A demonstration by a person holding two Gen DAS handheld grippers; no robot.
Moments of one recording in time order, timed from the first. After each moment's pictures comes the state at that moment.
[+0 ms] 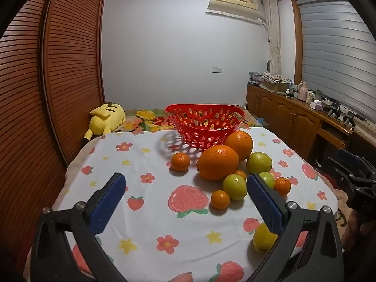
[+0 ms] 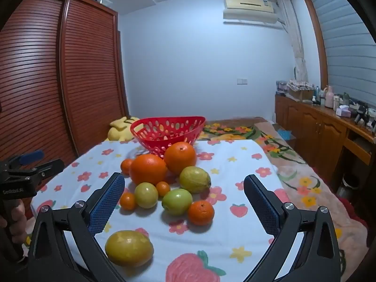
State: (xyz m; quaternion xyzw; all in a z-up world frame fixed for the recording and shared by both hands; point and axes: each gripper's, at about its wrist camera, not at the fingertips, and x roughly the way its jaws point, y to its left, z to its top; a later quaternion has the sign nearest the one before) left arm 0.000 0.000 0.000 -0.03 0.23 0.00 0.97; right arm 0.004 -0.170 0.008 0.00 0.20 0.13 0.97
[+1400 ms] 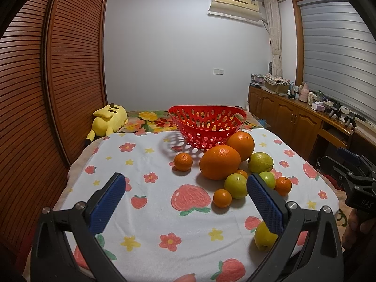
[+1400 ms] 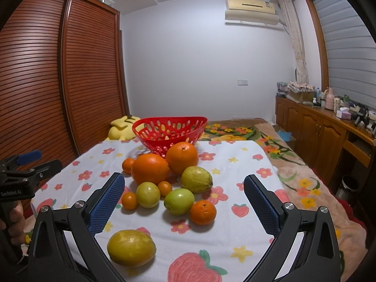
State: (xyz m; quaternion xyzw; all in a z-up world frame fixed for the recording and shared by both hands) left arm -0.006 0.004 0.000 -0.02 0.23 0.01 0.97; right arm 0.002 -0.166 0.008 -0.01 0.20 0.13 0.97
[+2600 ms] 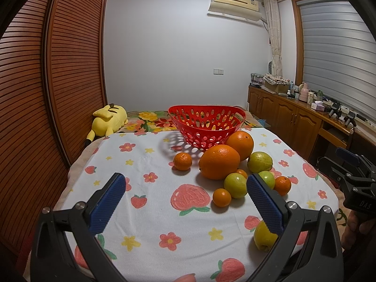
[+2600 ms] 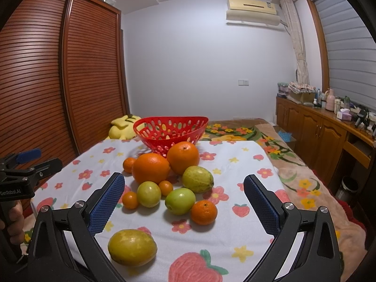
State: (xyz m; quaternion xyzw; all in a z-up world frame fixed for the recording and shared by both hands) left arm -0.007 0.003 0.000 -0.02 0.23 0.01 0.97; right arm 0.001 -0.164 0.007 -0.01 0.20 0.13 0.97
